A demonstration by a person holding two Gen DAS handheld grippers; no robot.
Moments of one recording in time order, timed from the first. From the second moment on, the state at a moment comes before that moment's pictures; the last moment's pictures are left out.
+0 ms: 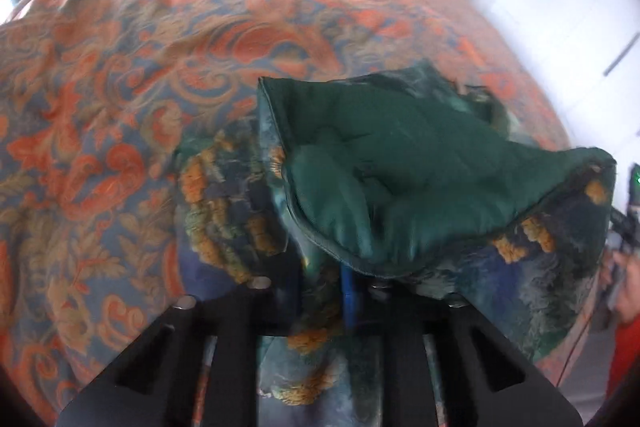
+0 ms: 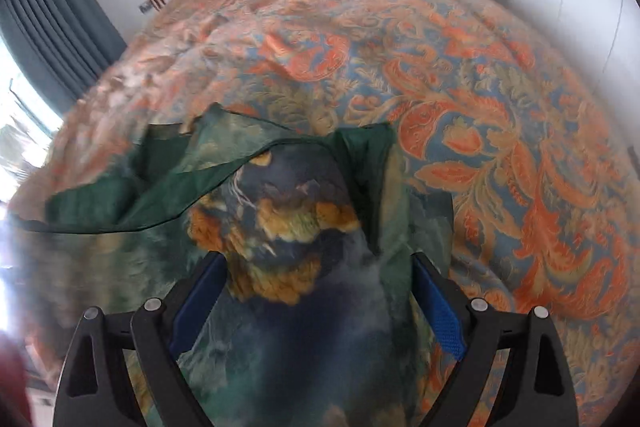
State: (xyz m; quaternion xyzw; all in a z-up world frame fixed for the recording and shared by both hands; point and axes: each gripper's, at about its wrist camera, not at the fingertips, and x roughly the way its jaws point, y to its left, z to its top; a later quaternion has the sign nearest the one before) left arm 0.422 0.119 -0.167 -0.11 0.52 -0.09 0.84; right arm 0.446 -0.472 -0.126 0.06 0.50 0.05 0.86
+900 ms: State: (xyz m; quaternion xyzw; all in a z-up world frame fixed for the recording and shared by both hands) left arm 0.451 0.142 -0.215 -0.17 0.48 -0.01 0.86; right arm 0.490 -0.485 -0.169 0.03 0.46 -0.05 0.88
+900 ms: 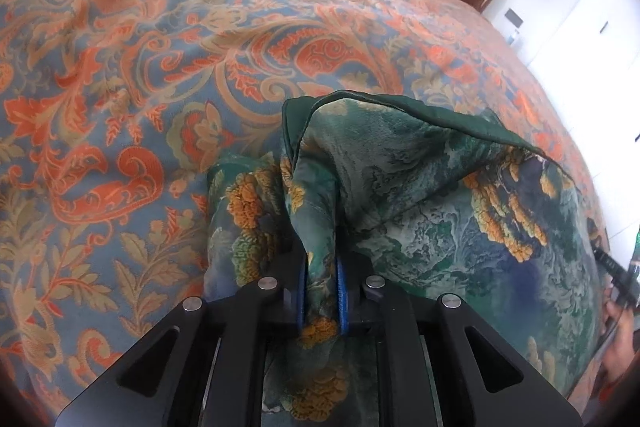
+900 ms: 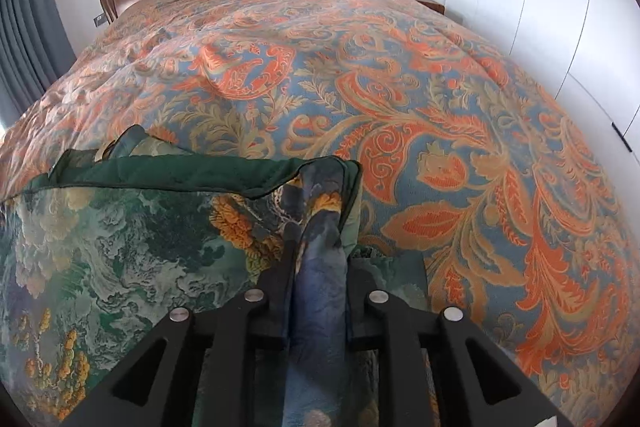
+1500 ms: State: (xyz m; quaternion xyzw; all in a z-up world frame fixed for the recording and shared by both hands) left arm 0.394 0.147 -0.149 -0.19 0.39 0.02 0.90; right arm 0.438 -0.506 -0.094 0.08 0.36 -0.03 0.93
